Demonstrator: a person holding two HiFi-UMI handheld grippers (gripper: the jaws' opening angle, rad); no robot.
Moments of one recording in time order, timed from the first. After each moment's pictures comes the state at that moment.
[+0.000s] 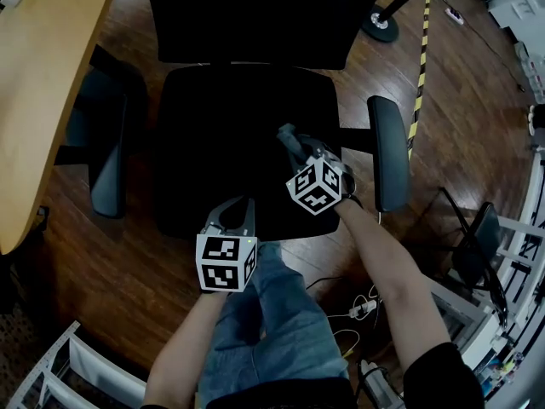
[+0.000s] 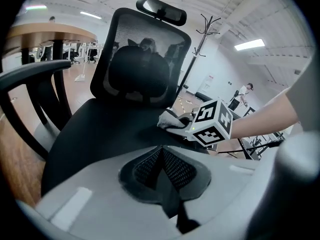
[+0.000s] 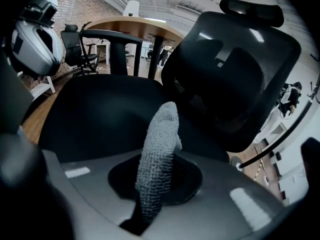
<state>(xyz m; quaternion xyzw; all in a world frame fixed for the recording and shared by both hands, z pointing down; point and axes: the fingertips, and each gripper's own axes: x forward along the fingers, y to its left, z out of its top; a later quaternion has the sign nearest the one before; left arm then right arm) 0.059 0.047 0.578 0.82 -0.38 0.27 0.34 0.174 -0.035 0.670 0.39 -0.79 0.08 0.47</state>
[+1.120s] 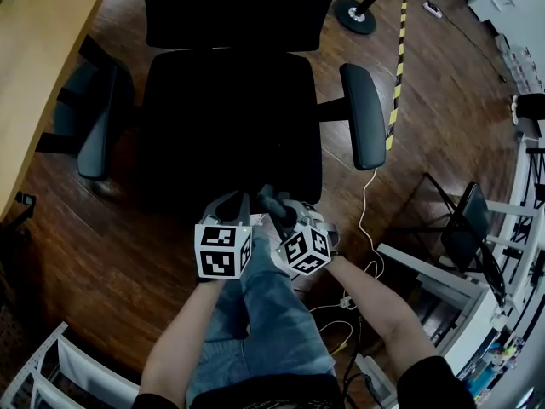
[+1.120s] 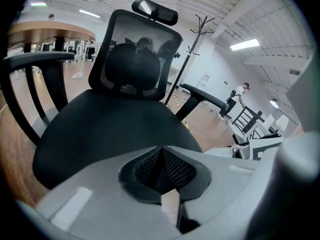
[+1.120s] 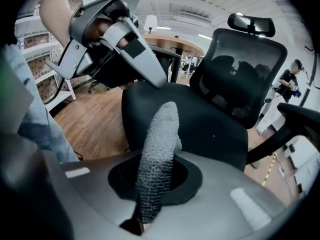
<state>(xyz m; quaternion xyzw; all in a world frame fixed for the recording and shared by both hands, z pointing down) 0.077 0.122 0.591 0.82 -0.36 0.27 0.34 0.125 0.184 0.660 0.35 -0.83 0.11 0.43</state>
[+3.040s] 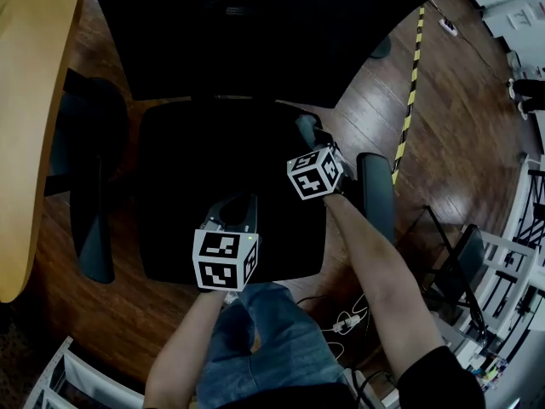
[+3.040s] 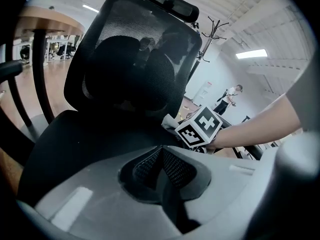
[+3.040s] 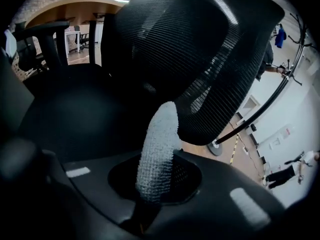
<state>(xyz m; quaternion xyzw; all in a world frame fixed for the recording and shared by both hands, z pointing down) 0.126 -0.075 0.573 0.83 -0.36 0.24 0.36 0.288 -0.165 0.683 0.52 -0.67 0.15 0.50</state>
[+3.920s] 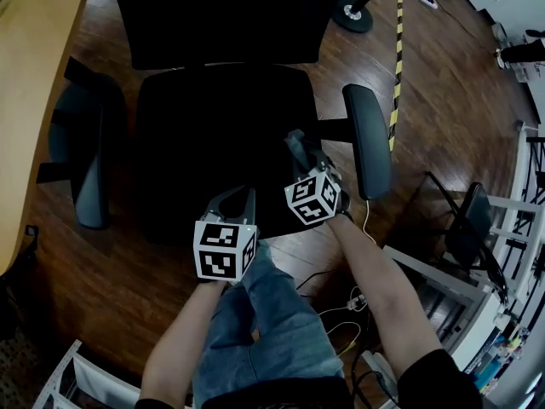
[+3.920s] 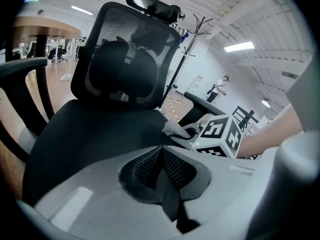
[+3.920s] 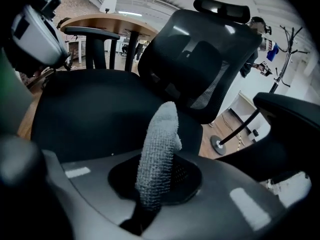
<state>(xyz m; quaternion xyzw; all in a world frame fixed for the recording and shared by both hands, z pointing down) 0.102 0.041 0.575 0.85 -0.32 0.26 0.33 0.233 0.004 0.666 0.52 -0.71 0.12 0.46</state>
